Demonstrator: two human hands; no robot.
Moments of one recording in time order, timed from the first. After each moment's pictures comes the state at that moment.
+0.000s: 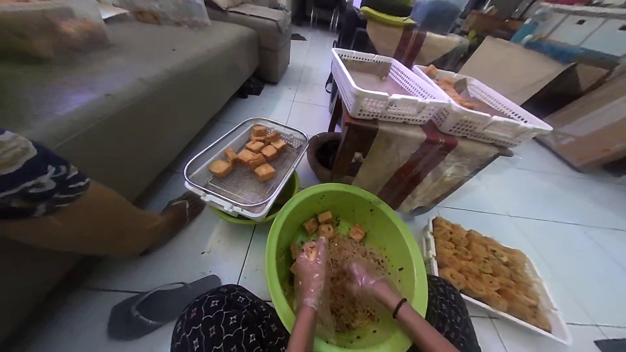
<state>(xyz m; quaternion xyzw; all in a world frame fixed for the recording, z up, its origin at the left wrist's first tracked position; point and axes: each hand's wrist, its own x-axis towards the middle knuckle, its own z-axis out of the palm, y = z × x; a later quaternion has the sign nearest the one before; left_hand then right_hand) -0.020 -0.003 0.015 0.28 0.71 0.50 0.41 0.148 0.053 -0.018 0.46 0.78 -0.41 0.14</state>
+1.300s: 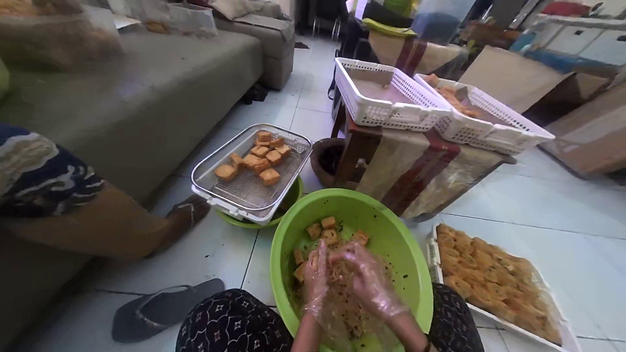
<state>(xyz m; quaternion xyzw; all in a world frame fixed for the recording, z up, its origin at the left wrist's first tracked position) -0.018 -0.005 0.009 0.21 0.64 0.55 0.49 0.105 0.017 0.080 0.48 0.81 -0.31 -0.14</state>
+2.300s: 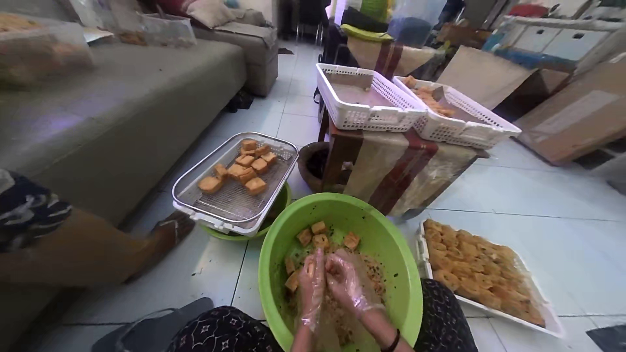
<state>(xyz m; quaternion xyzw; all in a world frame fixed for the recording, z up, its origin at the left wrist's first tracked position) -0.006 -0.003 0.004 0.27 0.62 0.57 0.46 0.095 0.020 0.056 0.55 0.74 -0.35 -0.17</state>
